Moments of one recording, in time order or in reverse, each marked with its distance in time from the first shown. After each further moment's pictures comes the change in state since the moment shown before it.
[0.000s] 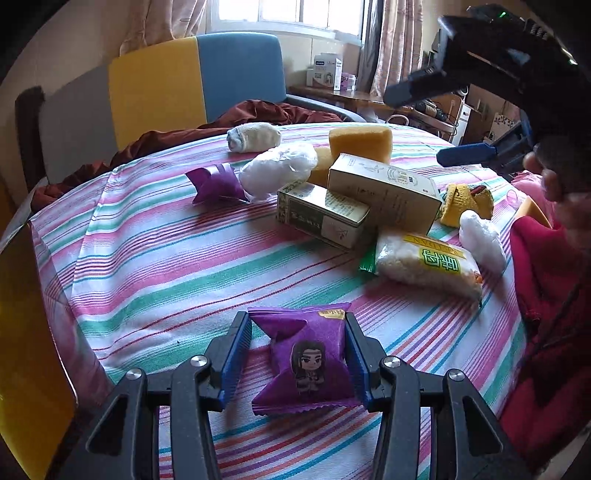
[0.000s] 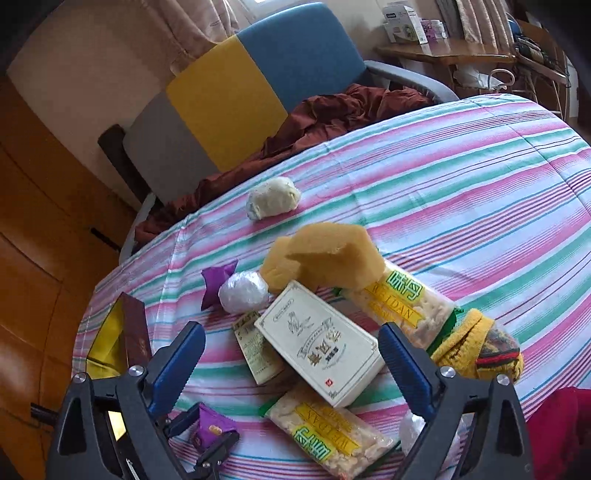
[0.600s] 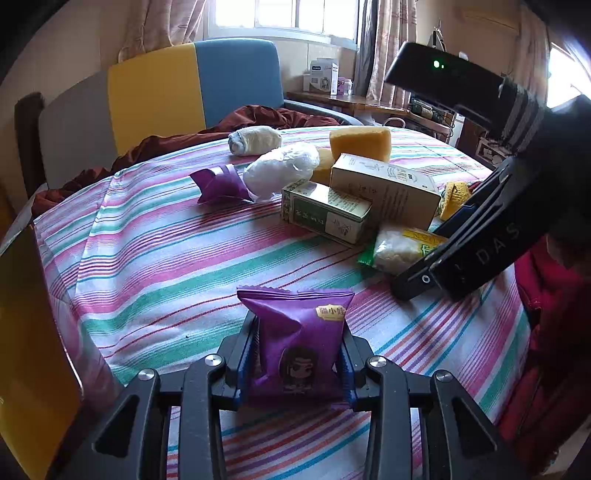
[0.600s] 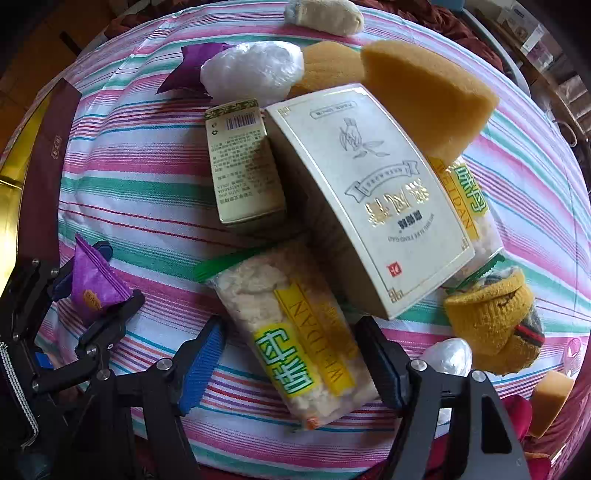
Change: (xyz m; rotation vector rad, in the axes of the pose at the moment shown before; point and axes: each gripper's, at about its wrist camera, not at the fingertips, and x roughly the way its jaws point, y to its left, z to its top) left arm -0.002 0.007 -0.007 0.013 -0.020 -0.001; right arm 0.090 0.040 -0.058 -0.409 0.504 -0.302
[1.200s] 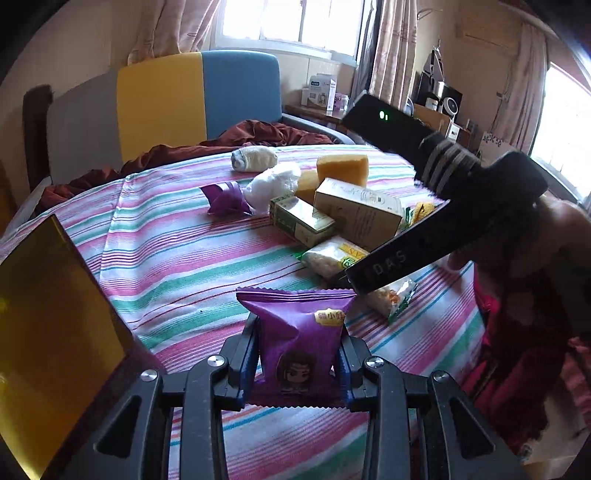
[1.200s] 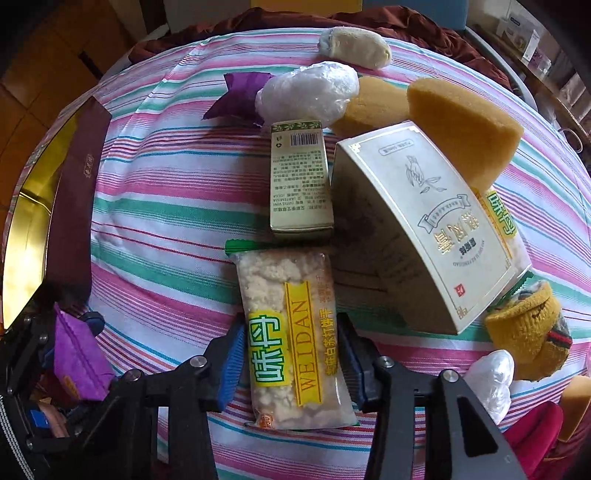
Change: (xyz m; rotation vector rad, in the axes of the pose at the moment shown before) left arm -0.060 -0.002 -0.008 -0.050 -0.047 -0.046; right arm 0.006 0.015 -0.023 0.031 -0.115 0.068
